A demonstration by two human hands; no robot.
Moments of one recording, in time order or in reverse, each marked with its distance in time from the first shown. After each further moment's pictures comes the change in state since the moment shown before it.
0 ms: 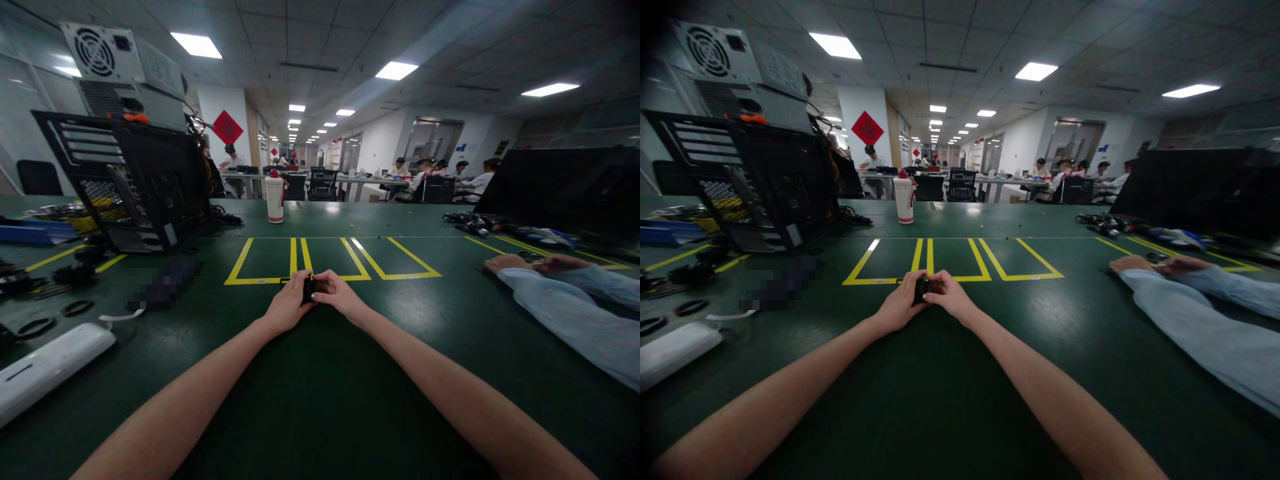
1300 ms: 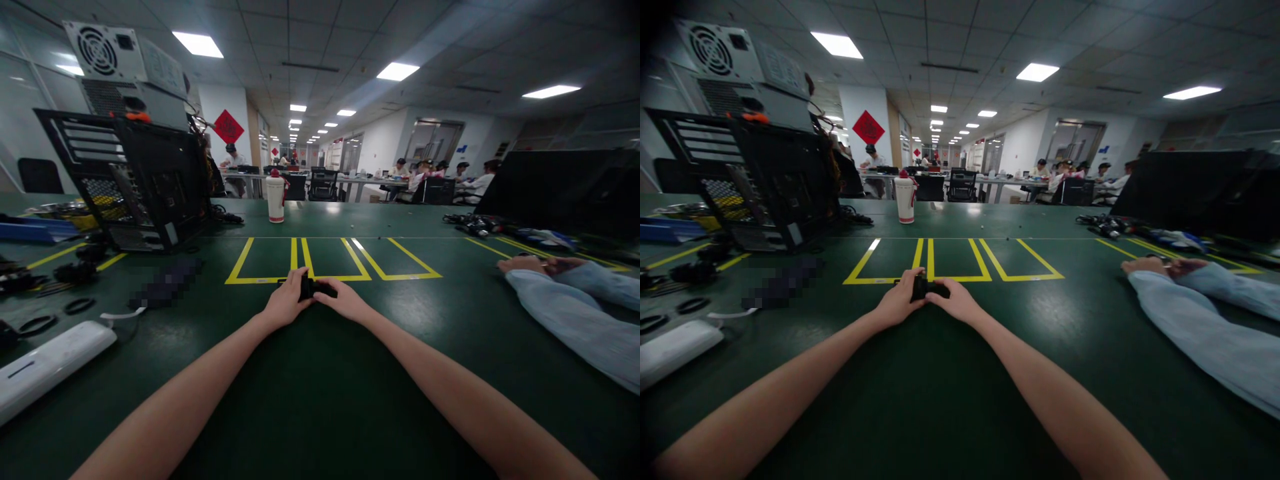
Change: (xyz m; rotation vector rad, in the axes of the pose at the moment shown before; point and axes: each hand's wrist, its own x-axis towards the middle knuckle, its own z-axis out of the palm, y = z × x) left_hand 0.005 -0.008 -0.003 0.037 -0.074 -0.130; right_hand 0.000 0.011 -0.018 -0.761 0.041 -0.061
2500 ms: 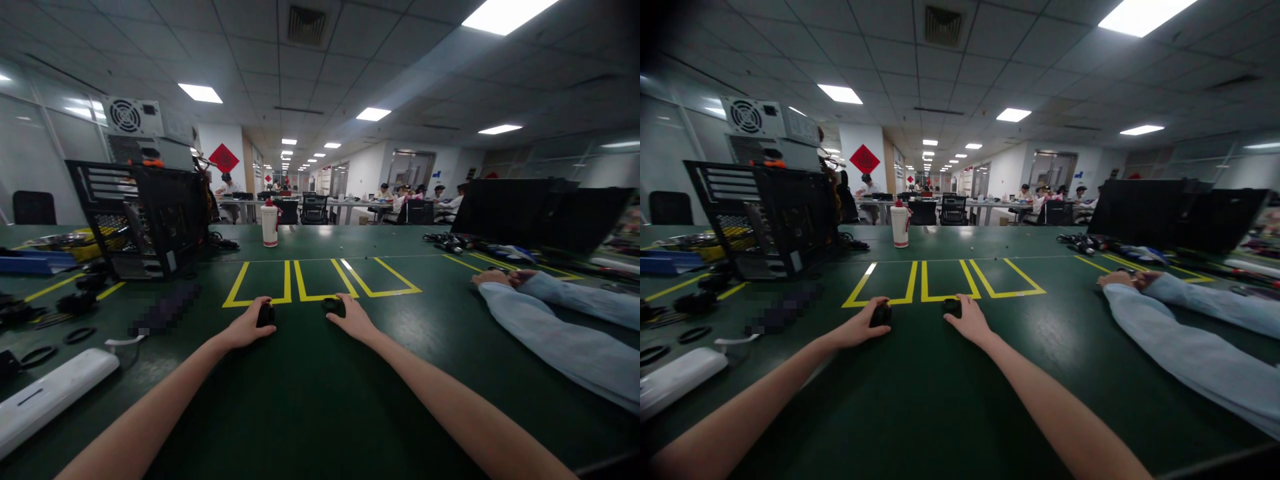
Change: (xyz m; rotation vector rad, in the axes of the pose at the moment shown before) left_hand -0.038 -0.049 -0.056 -0.306 -0.271 -0.181; right_hand -0.032 0.013 -0.028 -0.254 0.155 0.237
